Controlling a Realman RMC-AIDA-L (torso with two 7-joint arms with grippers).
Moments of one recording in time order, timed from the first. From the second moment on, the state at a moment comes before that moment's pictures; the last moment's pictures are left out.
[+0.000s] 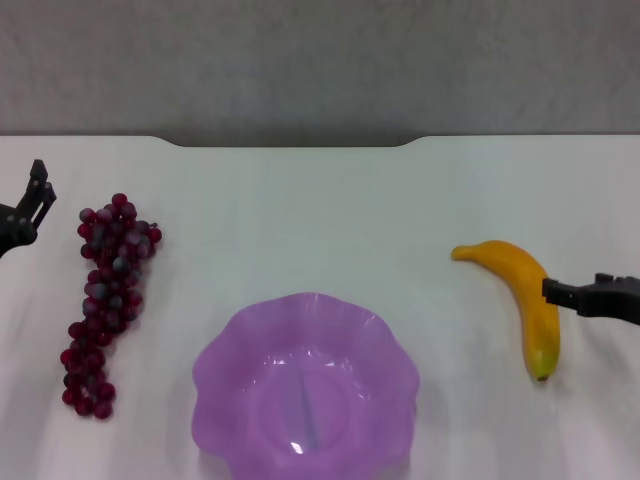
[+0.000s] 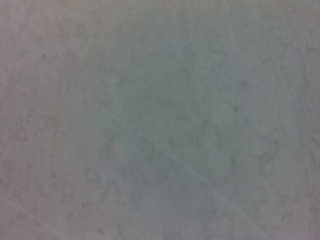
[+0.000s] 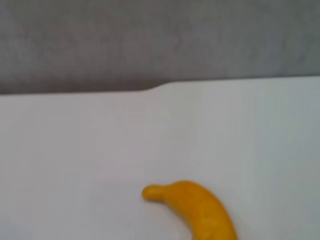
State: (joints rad) left arm -0.27 -2.03 -1.21 -0.47 2.56 1.03 0.05; right arm 0.18 2.00 -1.56 -1.14 0.93 0.56 -0.55
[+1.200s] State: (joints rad) left arm -0.26 -2.03 -1.21 -0.49 2.56 1.03 0.05; right arm 0.43 1.99 -1.43 -0.80 0.92 0.65 -0.73
